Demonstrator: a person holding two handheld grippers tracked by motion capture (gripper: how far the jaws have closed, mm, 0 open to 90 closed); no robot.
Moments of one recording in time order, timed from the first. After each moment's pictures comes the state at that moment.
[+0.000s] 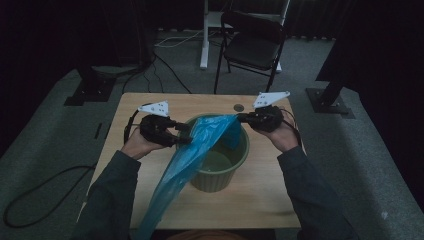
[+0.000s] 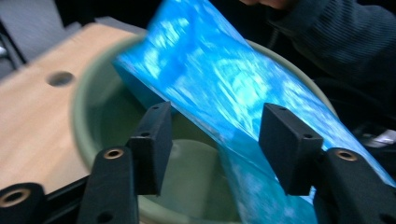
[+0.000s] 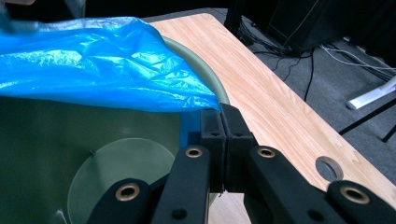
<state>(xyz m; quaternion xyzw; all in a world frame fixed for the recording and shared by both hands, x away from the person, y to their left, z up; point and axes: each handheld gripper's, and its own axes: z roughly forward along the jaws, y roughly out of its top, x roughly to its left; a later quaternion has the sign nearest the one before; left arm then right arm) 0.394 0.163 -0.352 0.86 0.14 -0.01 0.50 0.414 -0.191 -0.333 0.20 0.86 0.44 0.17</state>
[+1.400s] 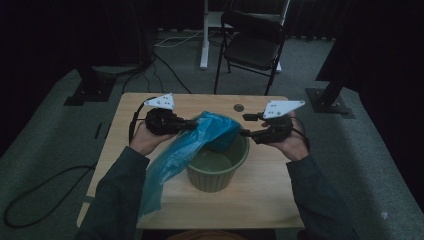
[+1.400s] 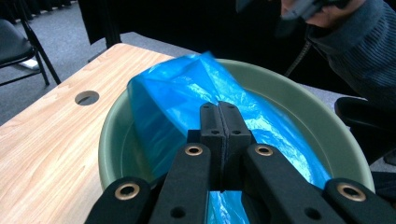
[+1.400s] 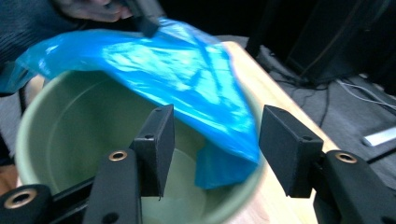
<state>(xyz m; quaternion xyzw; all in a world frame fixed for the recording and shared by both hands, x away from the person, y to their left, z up) 0.400 0.146 -0.333 0.84 0.16 0.05 0.51 0.374 -0.202 -0.319 0.14 0.85 0.48 0.16</state>
